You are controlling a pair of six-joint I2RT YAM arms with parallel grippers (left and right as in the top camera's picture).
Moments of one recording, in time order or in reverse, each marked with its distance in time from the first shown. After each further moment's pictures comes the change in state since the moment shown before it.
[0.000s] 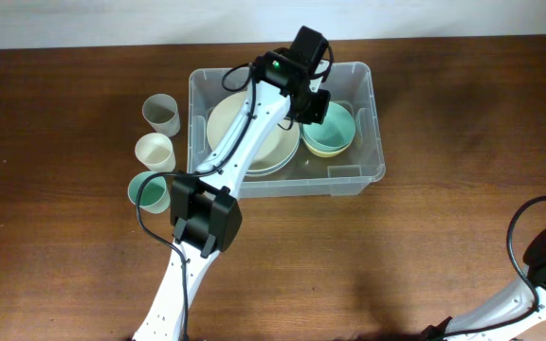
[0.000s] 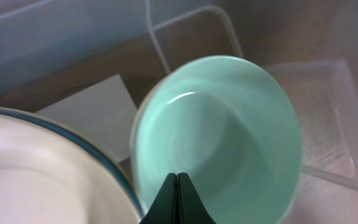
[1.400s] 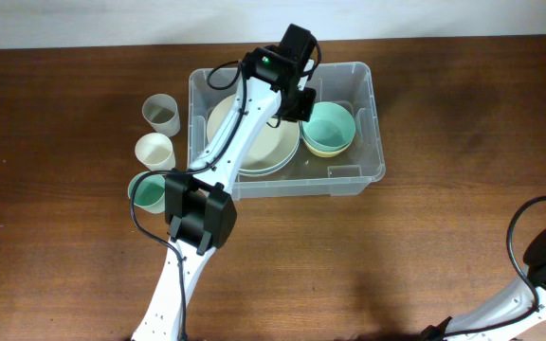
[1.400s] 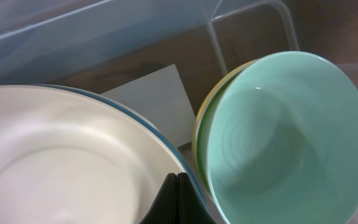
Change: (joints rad) left arm 0.038 0.000 0.000 -0.045 -0.081 0.003; right arm 0.000 0.000 0.000 0.000 0.000 0.000
